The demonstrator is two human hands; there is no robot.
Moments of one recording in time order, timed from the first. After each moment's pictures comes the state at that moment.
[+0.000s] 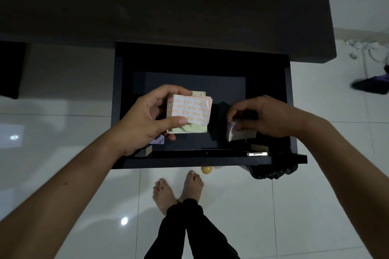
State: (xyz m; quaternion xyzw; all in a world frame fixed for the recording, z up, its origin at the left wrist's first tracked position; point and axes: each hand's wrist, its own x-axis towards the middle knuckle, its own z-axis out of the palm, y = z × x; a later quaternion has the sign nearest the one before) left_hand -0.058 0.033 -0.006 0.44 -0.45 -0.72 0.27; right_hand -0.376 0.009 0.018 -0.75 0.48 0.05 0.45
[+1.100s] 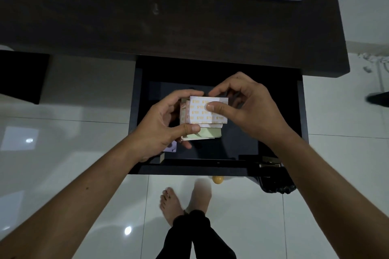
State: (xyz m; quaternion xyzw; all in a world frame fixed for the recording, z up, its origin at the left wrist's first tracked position) left_hand -0.056 0.033 -0.005 0.42 -0.46 -0.71 0.32; right_hand -0.290 0.004 0.032 -0.68 0.55 -0.27 0.40
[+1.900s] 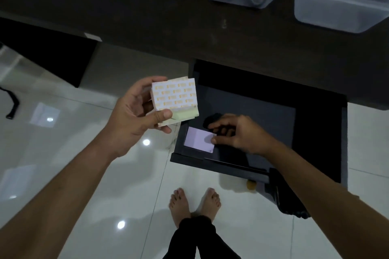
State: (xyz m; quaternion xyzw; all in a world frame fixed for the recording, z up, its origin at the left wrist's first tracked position) left_hand 0.069 0.061 0.023 0.50 -0.39 -0.61 0.46; right_hand -0.224 0.003 -0.026 -0.73 0.47 -0.04 0.50
